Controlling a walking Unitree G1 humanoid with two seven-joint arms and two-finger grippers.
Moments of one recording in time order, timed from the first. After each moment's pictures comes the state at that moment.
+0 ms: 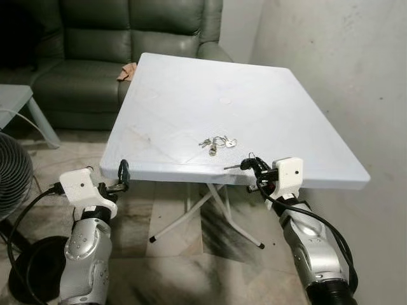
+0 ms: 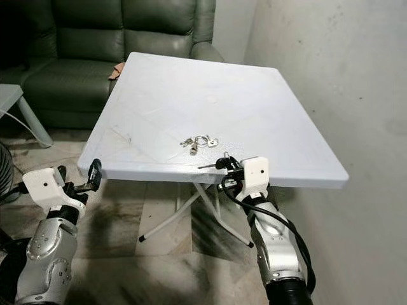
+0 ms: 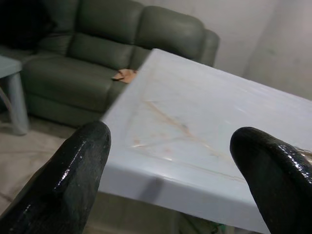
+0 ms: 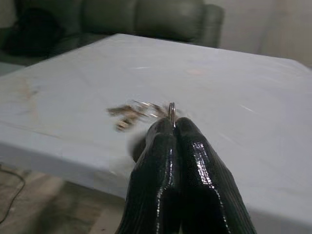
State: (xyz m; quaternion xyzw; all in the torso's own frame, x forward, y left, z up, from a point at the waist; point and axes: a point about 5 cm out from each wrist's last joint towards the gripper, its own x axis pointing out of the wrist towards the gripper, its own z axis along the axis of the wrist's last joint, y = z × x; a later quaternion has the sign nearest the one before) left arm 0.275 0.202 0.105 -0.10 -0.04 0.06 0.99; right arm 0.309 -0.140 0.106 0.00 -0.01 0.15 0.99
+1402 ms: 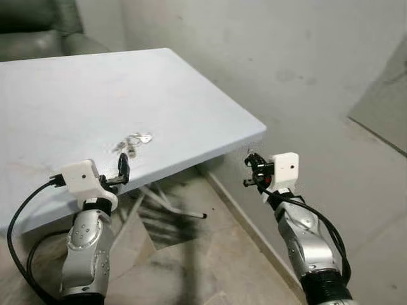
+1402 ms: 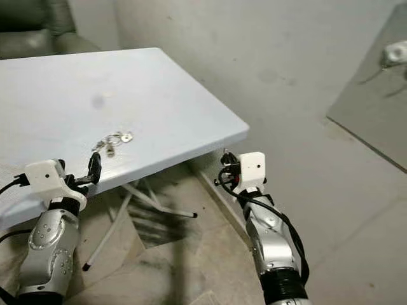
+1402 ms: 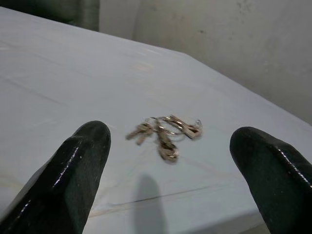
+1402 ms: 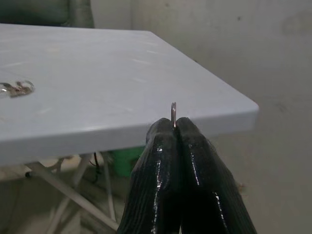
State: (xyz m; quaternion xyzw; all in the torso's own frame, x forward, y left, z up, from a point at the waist) left arm 0.286 0.203 0.115 -0.09 -0.04 0.07 0.99; right arm 0.319 -0.131 0.107 0.01 -0.01 0.15 0.99
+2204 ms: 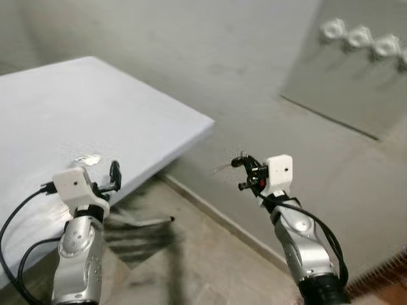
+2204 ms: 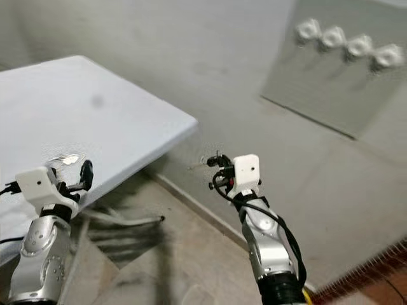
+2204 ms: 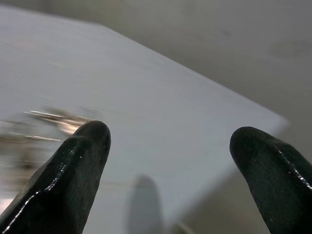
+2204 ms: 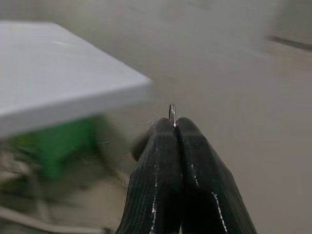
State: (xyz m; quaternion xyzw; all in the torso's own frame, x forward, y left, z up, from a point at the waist) left arm 0.283 0.197 0.106 -0.10 -0.01 0.07 0.99; right arm 0.313 -0.138 0.103 0.00 -0.01 0.15 0.99
